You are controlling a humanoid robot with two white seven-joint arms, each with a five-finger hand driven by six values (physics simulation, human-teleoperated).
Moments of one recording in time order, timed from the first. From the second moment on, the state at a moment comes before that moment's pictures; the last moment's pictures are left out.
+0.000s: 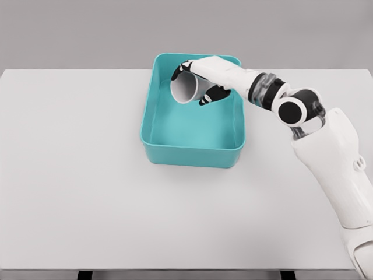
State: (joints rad) left arm 0.03 0.00 -0.08 -0.08 0.25 -0.04 -0.46; right arm -0.68 -0.27 0.47 -1.49 0.53 -0.12 0.61
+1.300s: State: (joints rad) left arm 0.03 0.00 -0.08 -0.08 0.25 -0.04 -0.46; right arm -0.52 -0.42 0.25 -1.60 0.16 -0.12 0.61
